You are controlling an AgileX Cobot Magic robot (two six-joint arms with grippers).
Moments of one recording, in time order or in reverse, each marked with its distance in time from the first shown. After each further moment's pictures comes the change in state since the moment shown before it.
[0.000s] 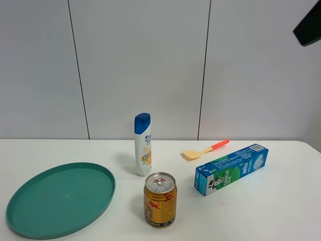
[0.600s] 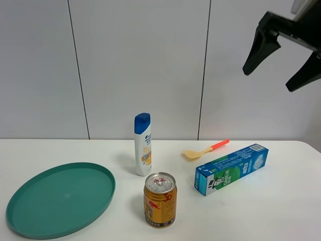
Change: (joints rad) left arm 0.000 0.000 0.000 0.000 0.000 0.000; right arm 0.000 0.488 -0.278 -0.129 -0.038 0.363
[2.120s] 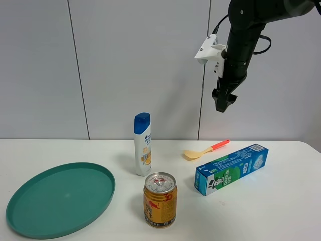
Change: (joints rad) left arm 0.000 0.000 0.000 0.000 0.000 0.000; right arm 0.243 0.600 -0.558 -0.651 -0.061 -0.594
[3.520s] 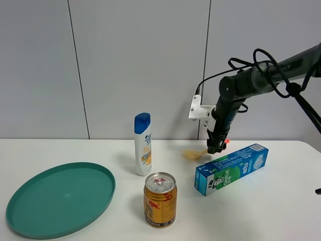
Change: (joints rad) left arm 0.000 0.000 0.000 0.000 0.000 0.000; right arm -0.079 0.333 -0.015 0.156 -0.331 -0.385
